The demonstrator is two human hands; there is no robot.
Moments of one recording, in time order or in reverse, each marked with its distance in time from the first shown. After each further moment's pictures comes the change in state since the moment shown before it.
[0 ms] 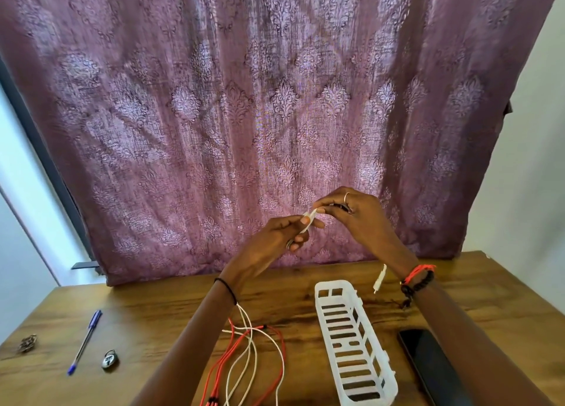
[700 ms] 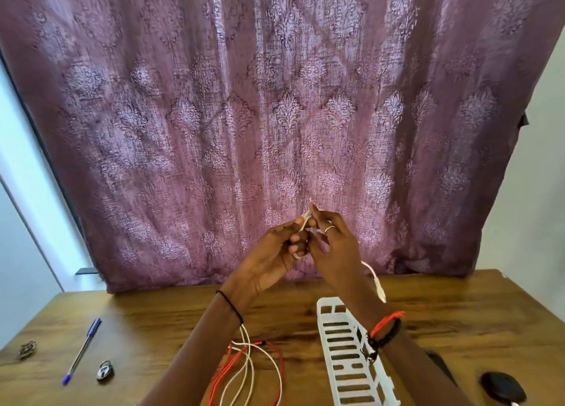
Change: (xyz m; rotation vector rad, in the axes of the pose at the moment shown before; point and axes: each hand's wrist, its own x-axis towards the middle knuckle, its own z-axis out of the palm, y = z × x) left_hand 0.016 0.003 0.011 -0.651 0.136 -0.086; right_hand -0.016 0.002 0.063 0.035 0.301 -0.009
